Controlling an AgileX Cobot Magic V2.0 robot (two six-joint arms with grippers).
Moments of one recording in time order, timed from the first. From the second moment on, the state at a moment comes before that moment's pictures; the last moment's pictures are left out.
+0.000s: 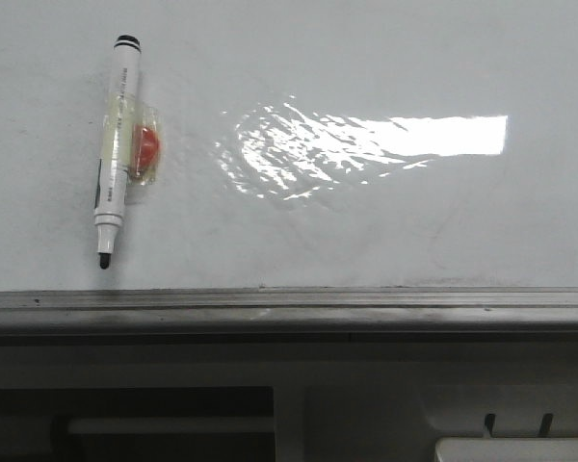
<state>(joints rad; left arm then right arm) -0.07 -0.01 0.00 -0.05 0.33 0.12 -0.05 -0.01 0.01 -0.05 0.33 0.04</state>
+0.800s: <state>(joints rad) -0.07 -0.01 0.00 -0.05 0.33 0.12 -0.05 -0.01 0.01 -0.05 0.33 0.04</state>
